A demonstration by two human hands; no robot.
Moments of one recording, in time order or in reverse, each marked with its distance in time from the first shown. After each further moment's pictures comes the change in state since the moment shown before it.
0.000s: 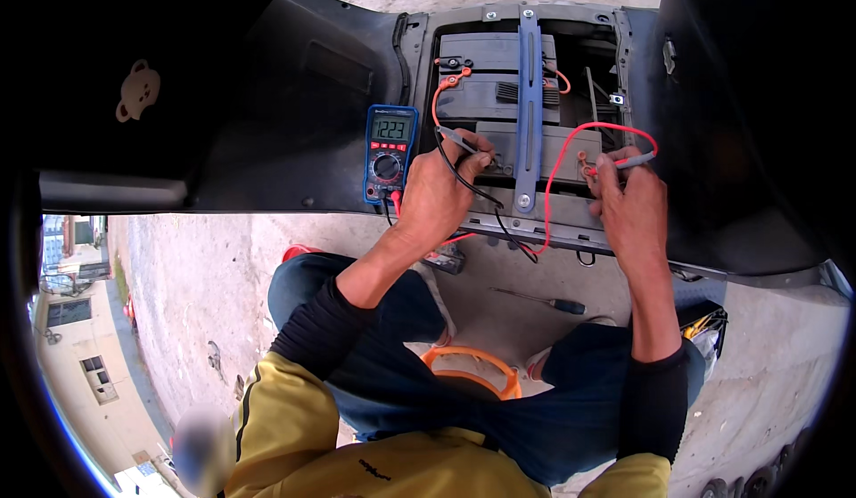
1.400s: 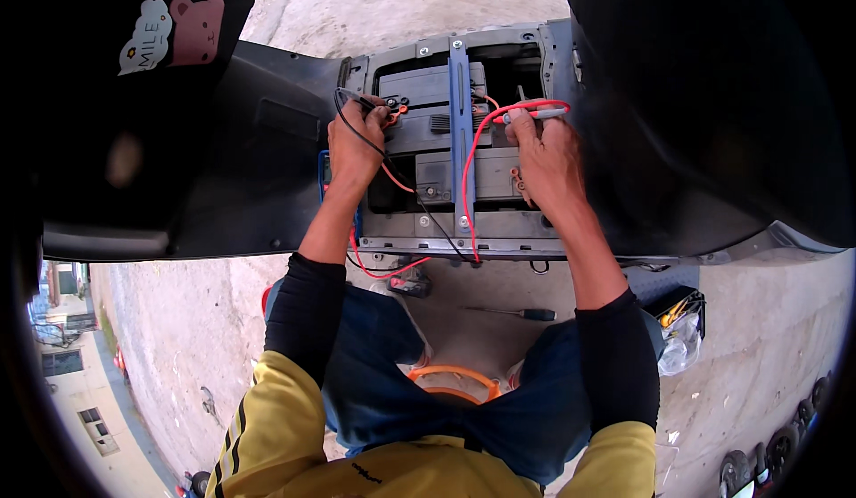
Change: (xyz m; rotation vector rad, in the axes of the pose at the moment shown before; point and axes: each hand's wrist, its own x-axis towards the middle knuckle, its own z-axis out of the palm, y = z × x) left_hand 0.104 -0.012 -0.023 0.246 0.266 -0.114; right_hand 0.061 -0.010 0.013 0.282 0.052 -0.147
